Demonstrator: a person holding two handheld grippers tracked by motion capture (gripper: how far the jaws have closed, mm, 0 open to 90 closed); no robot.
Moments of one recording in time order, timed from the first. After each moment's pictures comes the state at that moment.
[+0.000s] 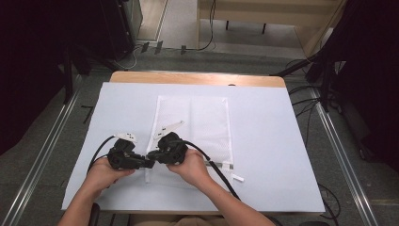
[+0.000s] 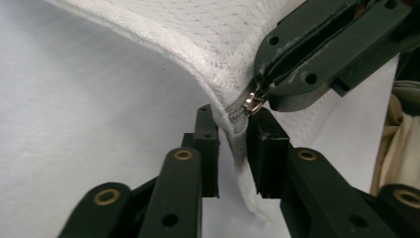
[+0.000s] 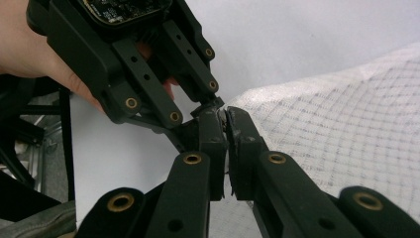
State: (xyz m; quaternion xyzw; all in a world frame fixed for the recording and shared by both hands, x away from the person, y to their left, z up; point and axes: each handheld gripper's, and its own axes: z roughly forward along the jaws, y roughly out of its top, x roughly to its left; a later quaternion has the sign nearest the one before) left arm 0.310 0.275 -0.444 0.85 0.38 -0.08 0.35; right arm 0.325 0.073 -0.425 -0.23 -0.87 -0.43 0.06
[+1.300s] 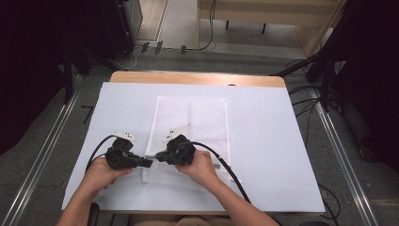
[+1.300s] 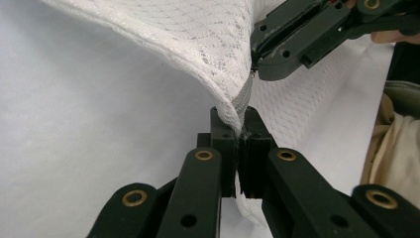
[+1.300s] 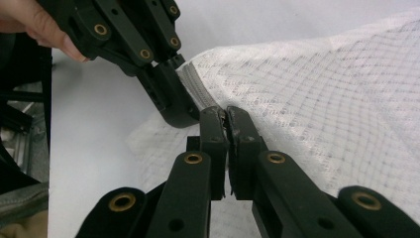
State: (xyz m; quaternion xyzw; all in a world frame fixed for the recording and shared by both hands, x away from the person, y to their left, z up) left arm 0.310 0.278 -0.440 0.85 0.38 -0.09 0.35; right arm 0.328 0.052 -0.440 -0.22 -0.88 -0.43 0.05
